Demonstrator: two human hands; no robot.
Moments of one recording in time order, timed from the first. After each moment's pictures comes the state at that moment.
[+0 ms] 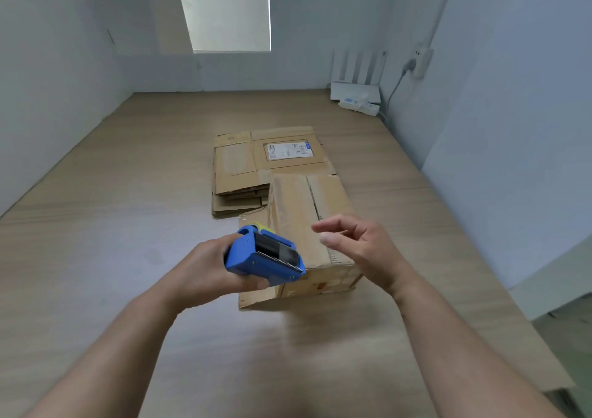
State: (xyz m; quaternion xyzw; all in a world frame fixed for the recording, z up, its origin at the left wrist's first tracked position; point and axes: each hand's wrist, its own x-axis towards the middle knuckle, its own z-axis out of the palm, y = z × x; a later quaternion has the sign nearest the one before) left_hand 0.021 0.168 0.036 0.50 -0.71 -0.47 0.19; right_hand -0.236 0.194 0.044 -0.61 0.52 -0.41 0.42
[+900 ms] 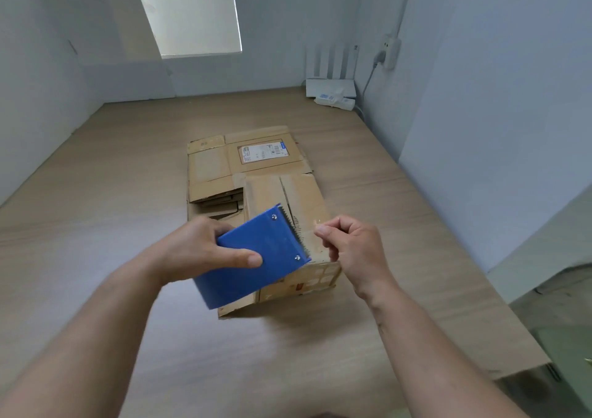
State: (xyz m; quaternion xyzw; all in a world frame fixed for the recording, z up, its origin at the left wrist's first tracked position) left_hand -0.018 0.144 0.079 0.52 -0.73 -0.43 0.07; right_hand -0.249 0.198 0.026 -0.42 0.60 -0.54 0.40
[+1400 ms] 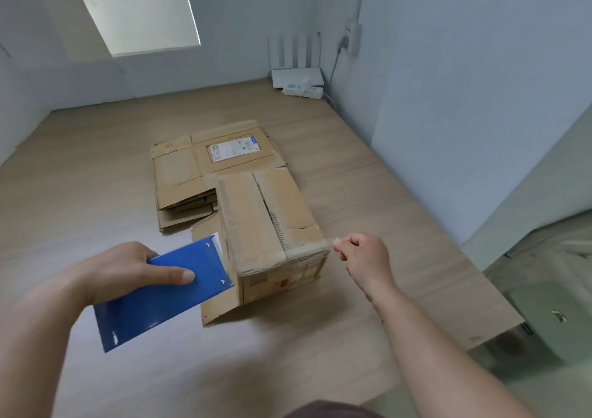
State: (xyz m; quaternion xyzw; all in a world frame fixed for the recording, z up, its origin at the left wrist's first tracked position) left_hand 0.021 0.124 0.078 0.61 -0.68 -0.38 -0.12; right_hand -0.298 0.203 -0.050 -0.34 0.76 -0.46 0.31
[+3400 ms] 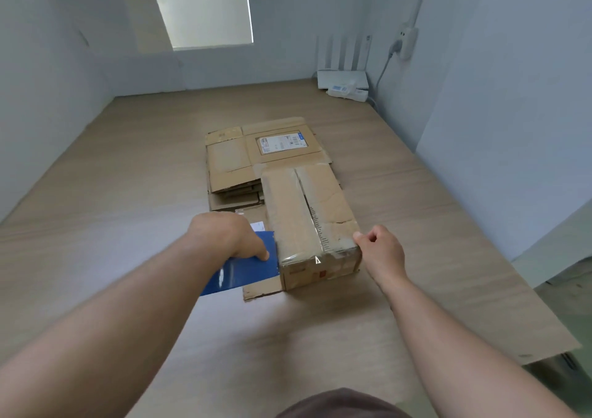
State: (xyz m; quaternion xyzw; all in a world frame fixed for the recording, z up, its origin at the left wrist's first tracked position) left_hand -0.022 0.113 0.058 0.65 -0.71 -0.13 -0.24; right_hand -0.248 0.178 -0.049 -0.39 0.83 -0.34 0.23
